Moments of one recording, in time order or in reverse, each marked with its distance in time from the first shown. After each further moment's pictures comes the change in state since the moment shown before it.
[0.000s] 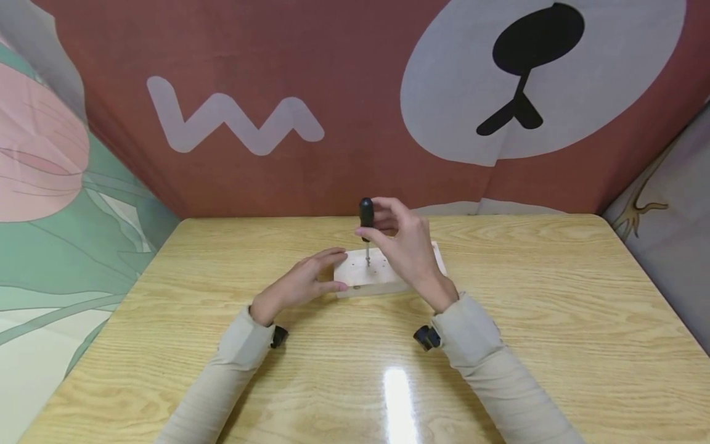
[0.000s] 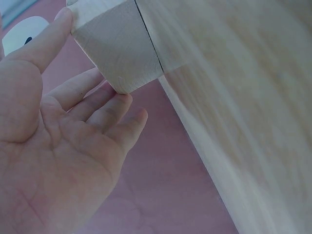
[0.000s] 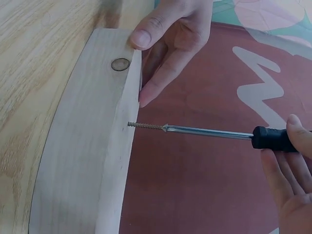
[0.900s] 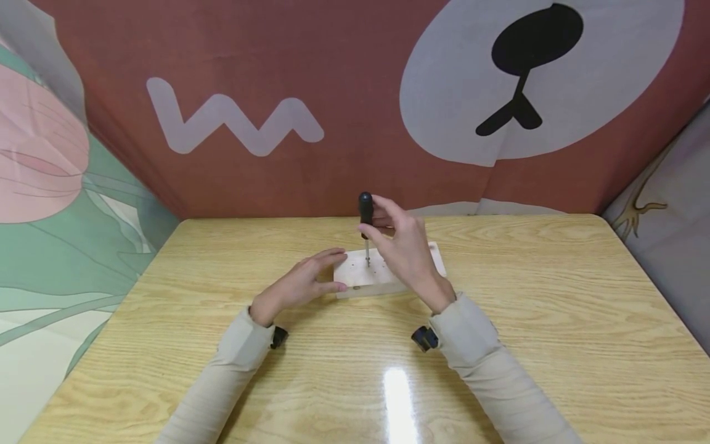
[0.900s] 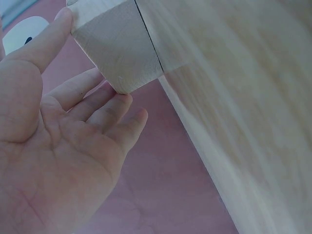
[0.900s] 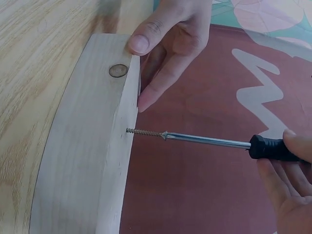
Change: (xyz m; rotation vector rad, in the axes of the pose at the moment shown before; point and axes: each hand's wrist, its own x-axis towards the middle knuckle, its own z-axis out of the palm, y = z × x) left_hand 0.000 -0.001 0.000 -0.011 -0.007 0.007; right_hand 0.001 -0.003 0.001 -0.016 -0.015 0.028
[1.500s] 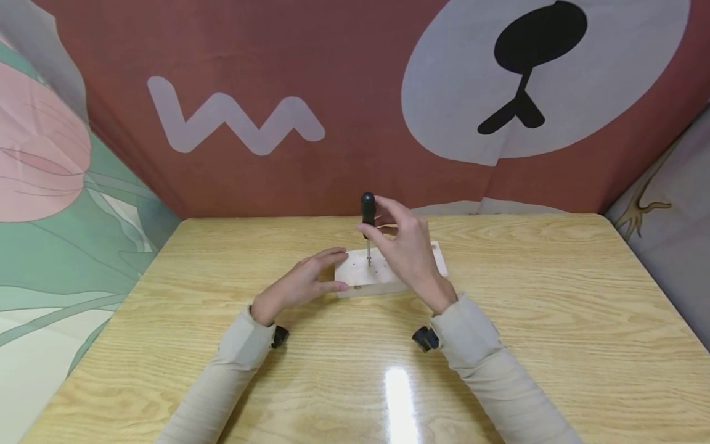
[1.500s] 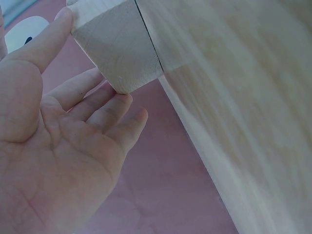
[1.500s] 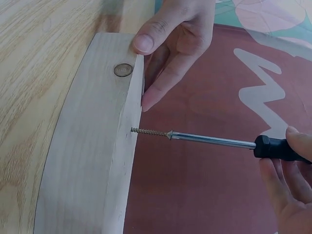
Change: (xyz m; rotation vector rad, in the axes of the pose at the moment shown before) left_hand 0.001 -0.001 0.002 0.014 0.013 0.013; right_hand -0.002 0.003 0.000 -0.014 0.029 0.013
